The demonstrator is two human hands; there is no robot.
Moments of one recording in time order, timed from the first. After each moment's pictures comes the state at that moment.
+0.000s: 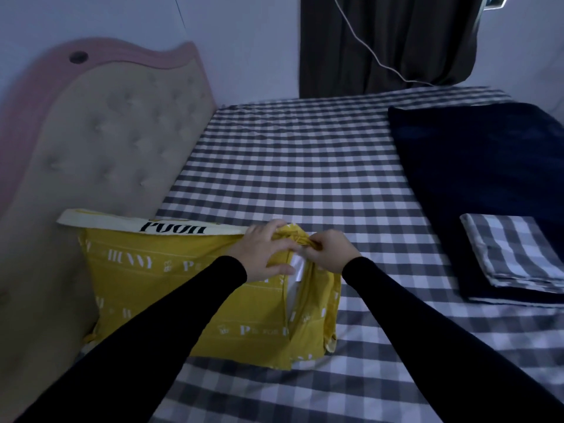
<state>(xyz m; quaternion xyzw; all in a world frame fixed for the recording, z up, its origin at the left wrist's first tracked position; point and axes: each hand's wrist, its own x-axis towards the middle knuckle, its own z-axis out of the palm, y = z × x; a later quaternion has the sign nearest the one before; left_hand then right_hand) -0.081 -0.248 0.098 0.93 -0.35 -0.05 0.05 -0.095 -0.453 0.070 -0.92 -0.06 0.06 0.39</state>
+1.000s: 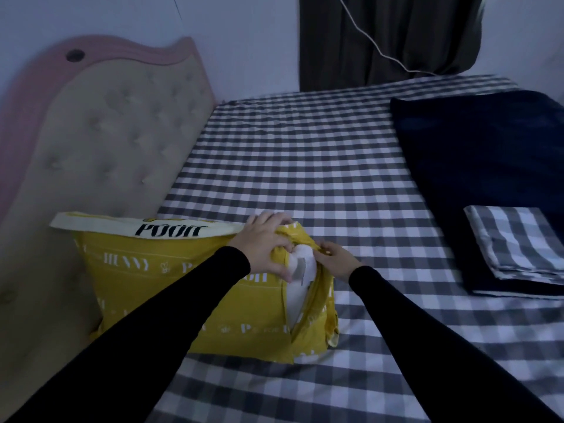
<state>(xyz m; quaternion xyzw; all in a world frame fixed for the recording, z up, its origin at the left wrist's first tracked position) -0.080 -0.256 0.110 0.93 -0.37 -0.06 0.00 -0.106 -0.460 0.022 -0.80 0.05 0.15 0.58</state>
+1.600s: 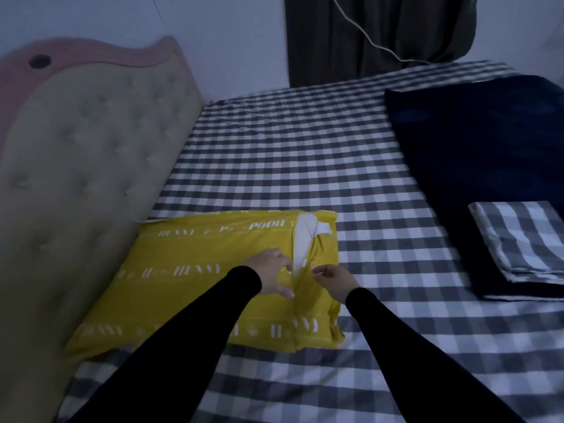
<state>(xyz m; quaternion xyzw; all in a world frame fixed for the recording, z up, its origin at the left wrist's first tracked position) -0.033 -0.280 0.029 0.92 -0.28 -0.27 0.00 -0.082 -0.465 -0.053 -0.79 0.17 0.18 0.56</state>
